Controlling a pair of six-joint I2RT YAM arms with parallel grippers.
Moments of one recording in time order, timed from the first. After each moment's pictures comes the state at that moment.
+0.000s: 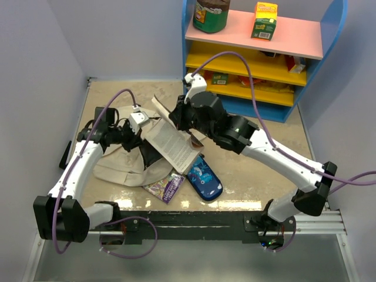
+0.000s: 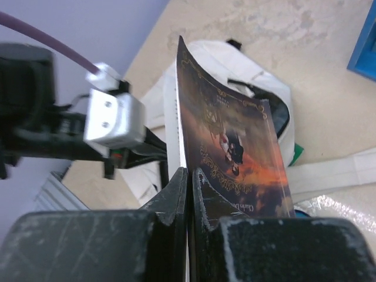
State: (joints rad) left arm -0.08 1.19 0.97 -0.70 0.64 0.63; right arm 0.99 1.49 1.67 -0.49 0.29 0.52
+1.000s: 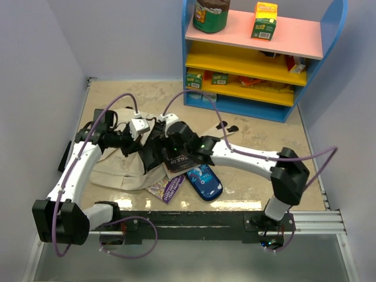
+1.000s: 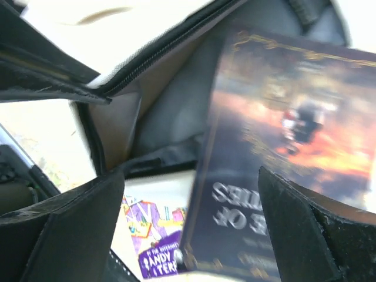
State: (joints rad) left arm -0.07 1.15 0.98 -0.84 0.71 0.79; right arm 1.04 1.74 1.33 -0.21 0.12 0.43
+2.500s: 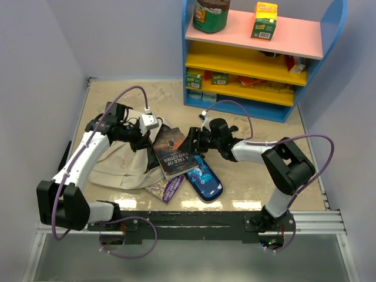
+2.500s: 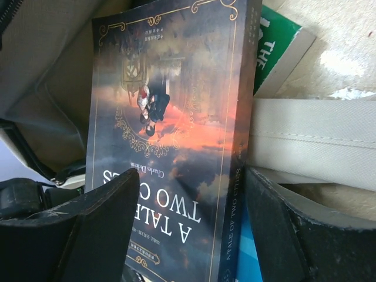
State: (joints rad) left arm -0.15 1.30 1.06 -0.81 0.77 0.77; right arm 0.62 1.73 0.84 0.37 -0.44 0.71
